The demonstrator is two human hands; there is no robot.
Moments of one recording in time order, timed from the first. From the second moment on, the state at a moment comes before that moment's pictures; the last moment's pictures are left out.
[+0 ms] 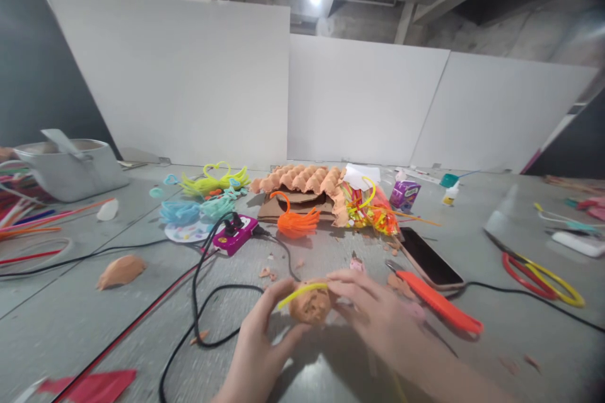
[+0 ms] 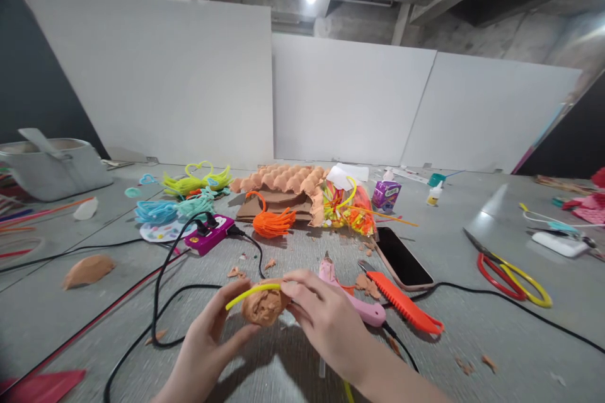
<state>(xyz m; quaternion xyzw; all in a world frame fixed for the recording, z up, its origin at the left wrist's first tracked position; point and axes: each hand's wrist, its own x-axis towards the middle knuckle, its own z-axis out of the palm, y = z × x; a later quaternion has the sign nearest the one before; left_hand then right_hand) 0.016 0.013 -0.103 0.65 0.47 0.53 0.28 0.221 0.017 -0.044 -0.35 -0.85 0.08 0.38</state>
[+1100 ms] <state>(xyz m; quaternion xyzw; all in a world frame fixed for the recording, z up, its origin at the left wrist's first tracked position) 0.017 0.004 -0.089 0.78 0.37 0.49 0.11 0.209 -0.003 -0.018 -0.44 -0.77 0.25 0.38</state>
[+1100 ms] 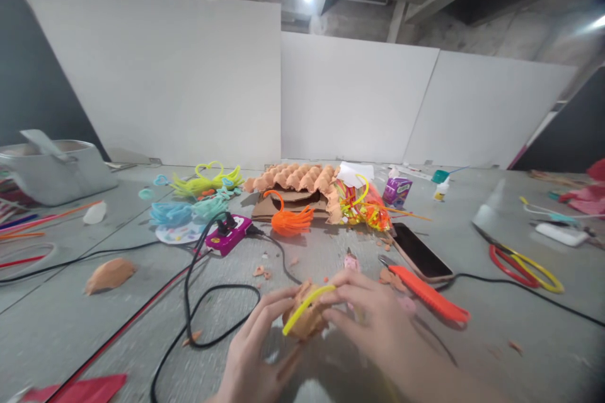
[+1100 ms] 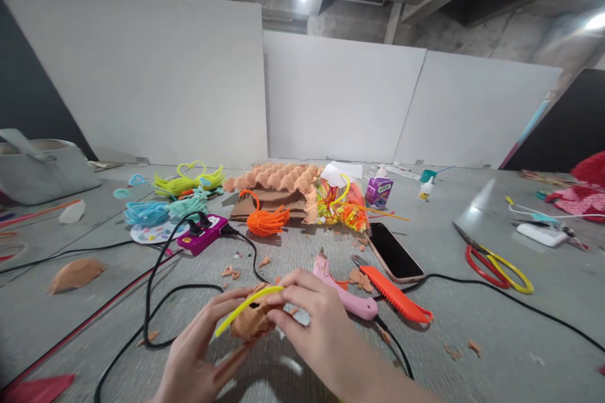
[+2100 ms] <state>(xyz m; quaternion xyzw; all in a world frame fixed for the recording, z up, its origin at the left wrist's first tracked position) 0.017 0.003 -0.096 0.75 0.42 0.49 0.14 0.229 0.013 -0.023 -0.52 -0.71 0.27 0.40</state>
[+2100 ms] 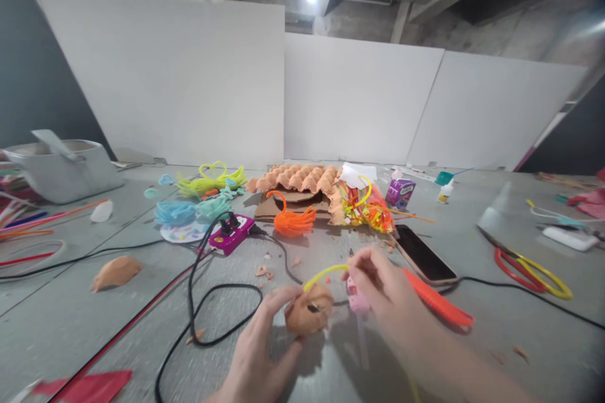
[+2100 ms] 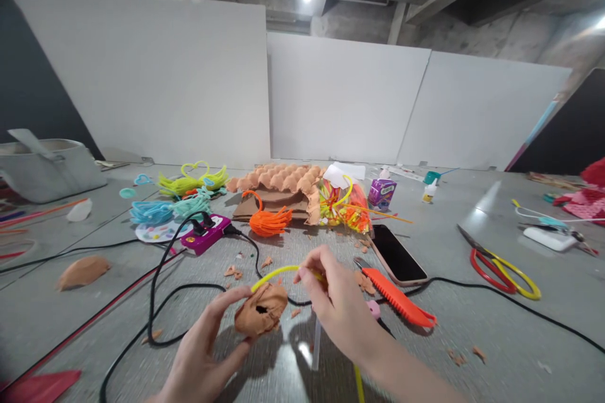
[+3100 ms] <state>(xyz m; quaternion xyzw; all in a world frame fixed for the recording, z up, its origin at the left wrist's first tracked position) 0.016 0.002 -0.094 0.75 0.36 0.48 0.29 0.222 0.006 -0.013 -0.46 -0.79 0.20 0.36</state>
